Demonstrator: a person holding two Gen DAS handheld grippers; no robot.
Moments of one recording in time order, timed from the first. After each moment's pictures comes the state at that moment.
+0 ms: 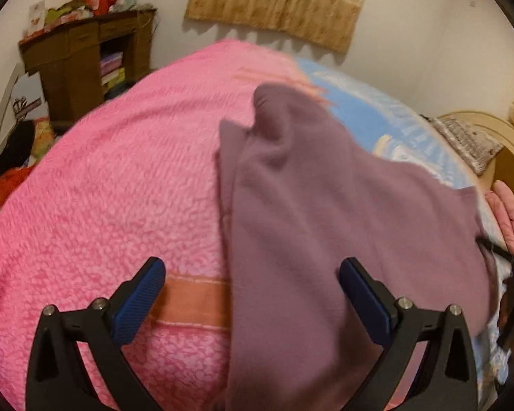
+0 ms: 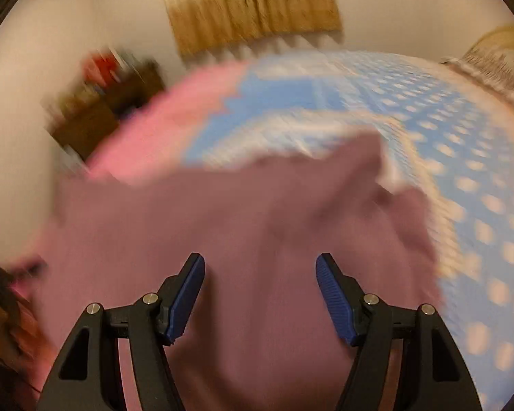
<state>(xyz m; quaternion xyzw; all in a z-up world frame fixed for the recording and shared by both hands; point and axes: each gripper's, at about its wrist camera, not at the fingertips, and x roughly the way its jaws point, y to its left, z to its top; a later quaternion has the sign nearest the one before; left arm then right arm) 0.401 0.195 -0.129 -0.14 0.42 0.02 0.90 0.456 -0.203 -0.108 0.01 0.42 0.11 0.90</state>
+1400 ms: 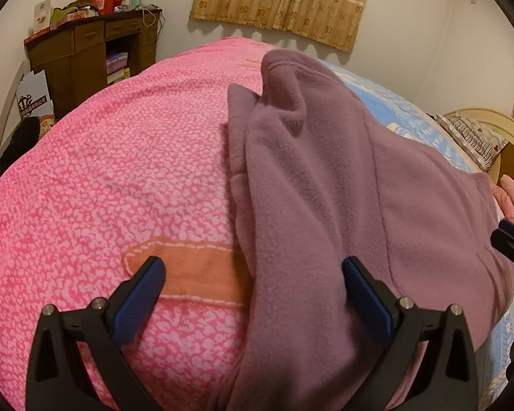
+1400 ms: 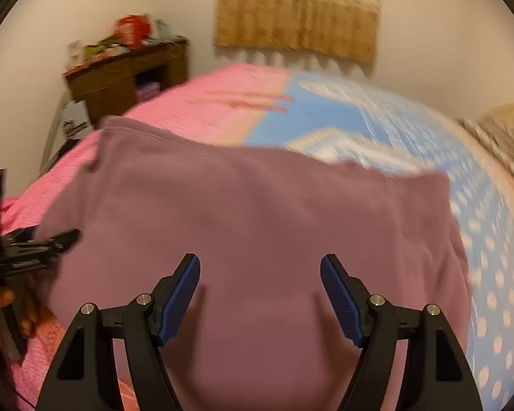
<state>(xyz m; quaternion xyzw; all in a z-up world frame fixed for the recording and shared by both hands) 0.373 0.180 -0.157 -0.13 0.40 0.03 0.91 0.385 -0.051 -0.087 -0.10 0.36 0.15 0.92</state>
